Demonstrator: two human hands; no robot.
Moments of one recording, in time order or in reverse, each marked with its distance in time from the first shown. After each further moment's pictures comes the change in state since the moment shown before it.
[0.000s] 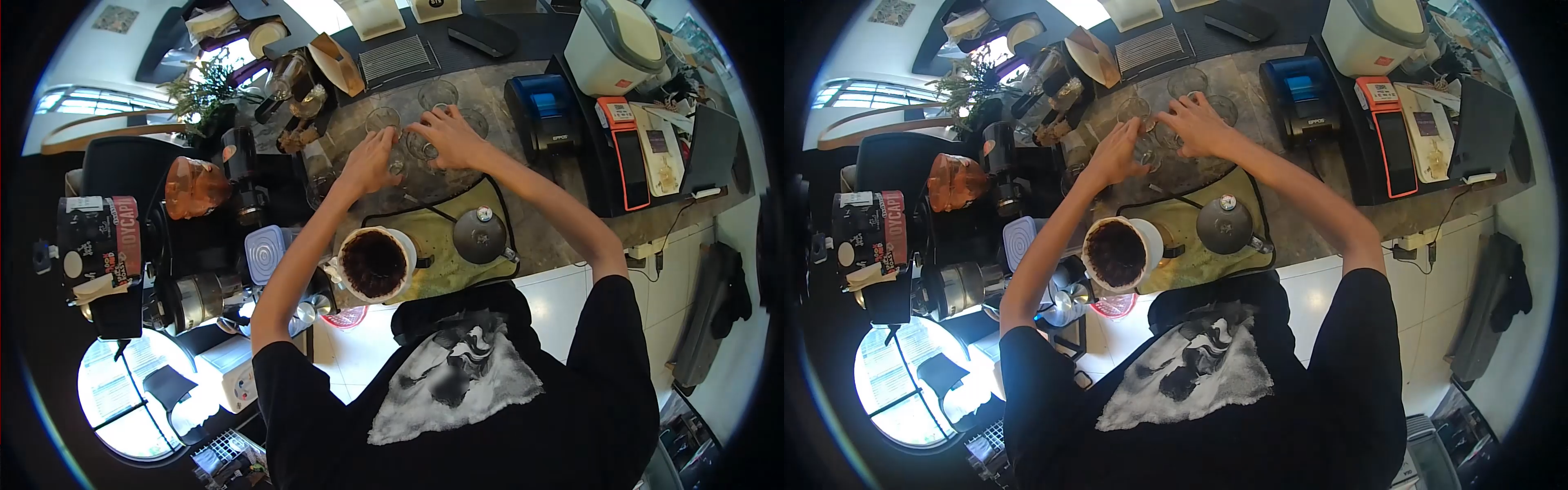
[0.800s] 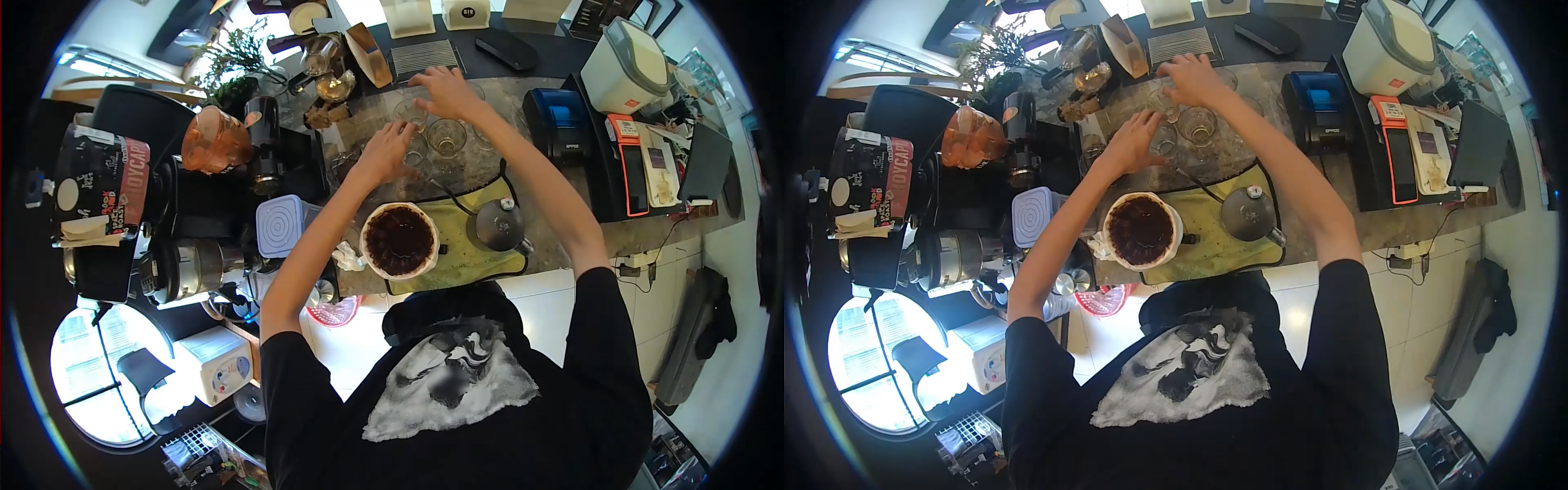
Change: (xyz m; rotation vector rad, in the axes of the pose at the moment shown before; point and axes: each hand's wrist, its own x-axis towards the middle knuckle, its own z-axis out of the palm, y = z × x) left_hand -0.036 -0.008 0.006 0.156 0.146 0.032; right_hand 0.084 -0.006 -0.024 0.057 0.213 0.091
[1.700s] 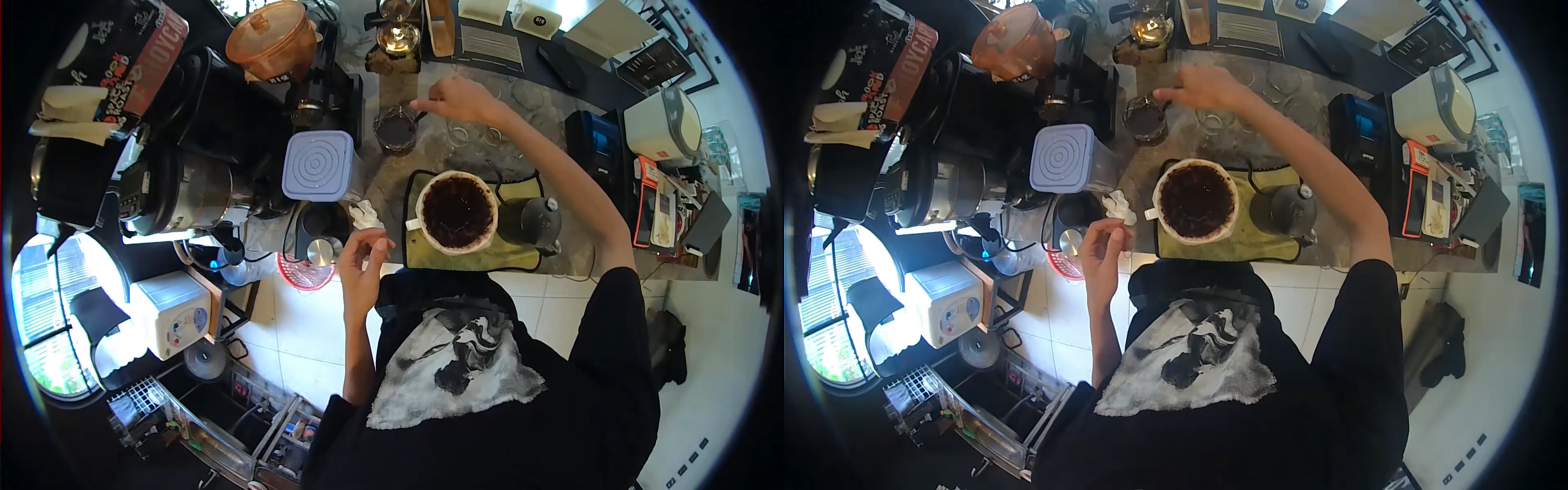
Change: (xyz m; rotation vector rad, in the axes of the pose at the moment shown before) left_hand -0.264 0.121 -0.004 -1.427 0.768 -0.781; right_hand 0.019 -0.126 0.001 0.011 -0.482 0.056
